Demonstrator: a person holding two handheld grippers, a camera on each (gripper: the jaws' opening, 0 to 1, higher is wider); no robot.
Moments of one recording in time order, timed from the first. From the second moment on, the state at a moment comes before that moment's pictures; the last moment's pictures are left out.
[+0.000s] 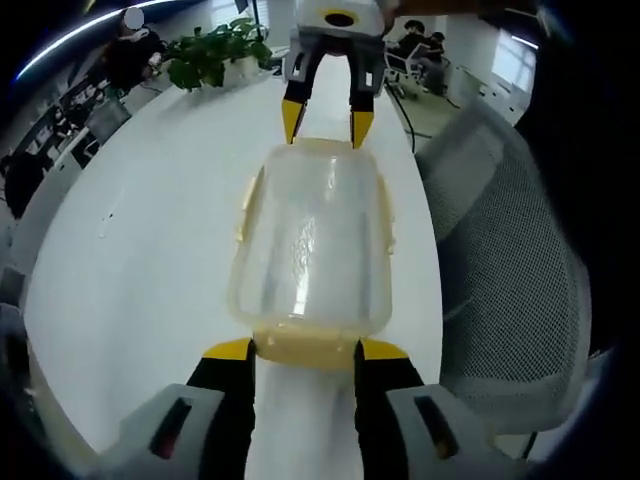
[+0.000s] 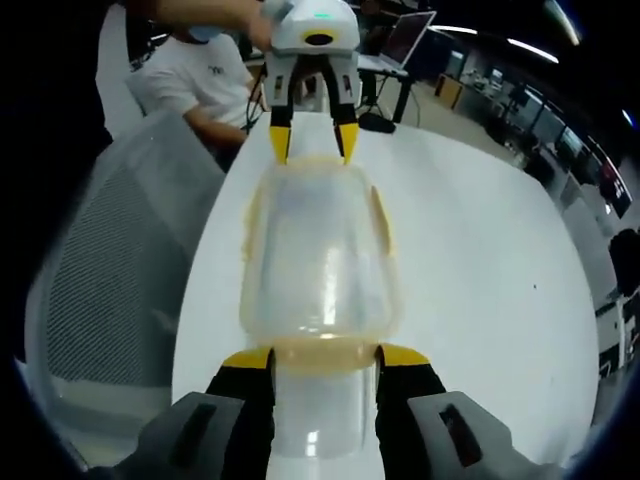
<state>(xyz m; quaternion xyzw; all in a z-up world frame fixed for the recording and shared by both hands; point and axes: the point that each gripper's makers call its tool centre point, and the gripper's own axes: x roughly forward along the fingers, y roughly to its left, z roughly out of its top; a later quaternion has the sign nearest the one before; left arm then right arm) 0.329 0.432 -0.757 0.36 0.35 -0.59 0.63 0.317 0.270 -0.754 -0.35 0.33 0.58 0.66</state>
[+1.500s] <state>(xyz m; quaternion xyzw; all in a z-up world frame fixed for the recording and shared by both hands) 0.328 0.356 -0.770 0.37 0.36 -0.60 0.61 0.309 0.193 -0.763 -0.33 0.33 0.57 0.67</state>
